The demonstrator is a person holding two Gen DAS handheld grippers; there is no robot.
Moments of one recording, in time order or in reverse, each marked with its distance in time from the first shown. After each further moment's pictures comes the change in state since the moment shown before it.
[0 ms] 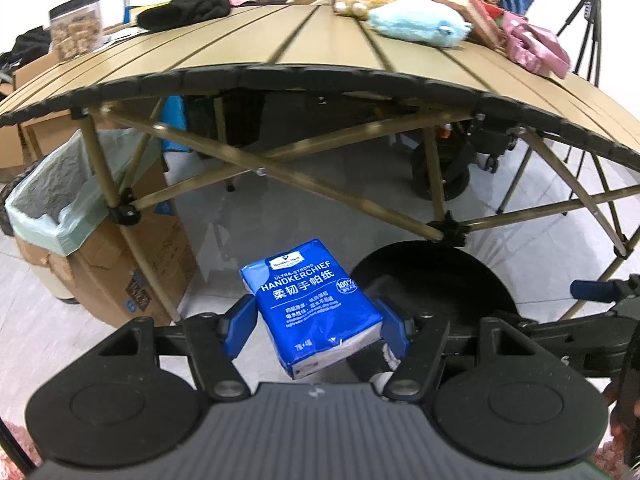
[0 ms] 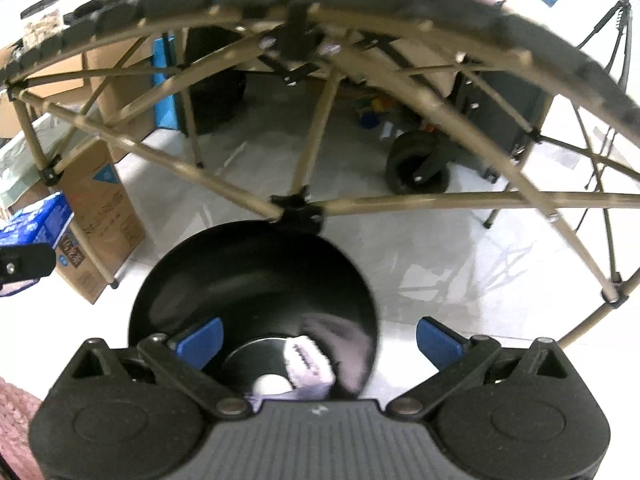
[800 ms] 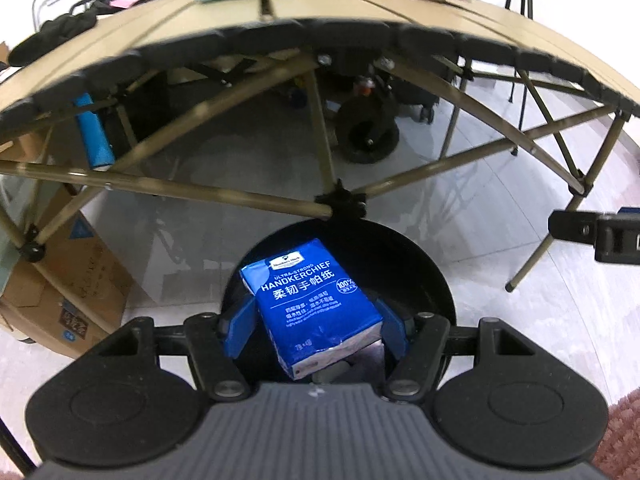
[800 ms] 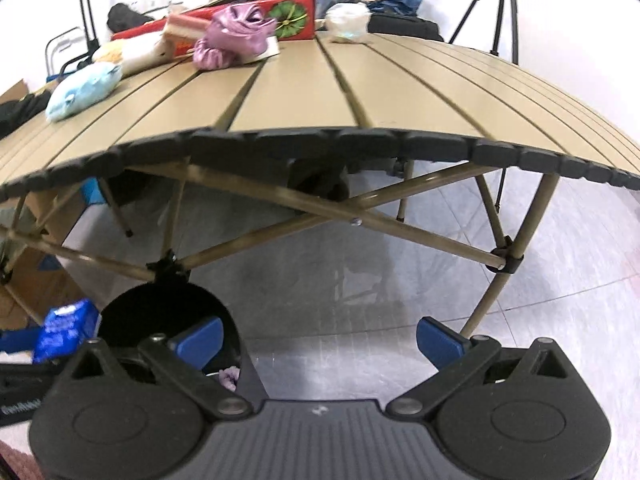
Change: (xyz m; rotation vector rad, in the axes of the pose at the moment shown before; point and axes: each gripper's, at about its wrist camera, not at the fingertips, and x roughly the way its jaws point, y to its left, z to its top) left arm 0.037 -0.089 0.003 0.191 0.087 -0.111; right arm -0.054 -0.108 -0.007 0.259 -0.079 -0.111
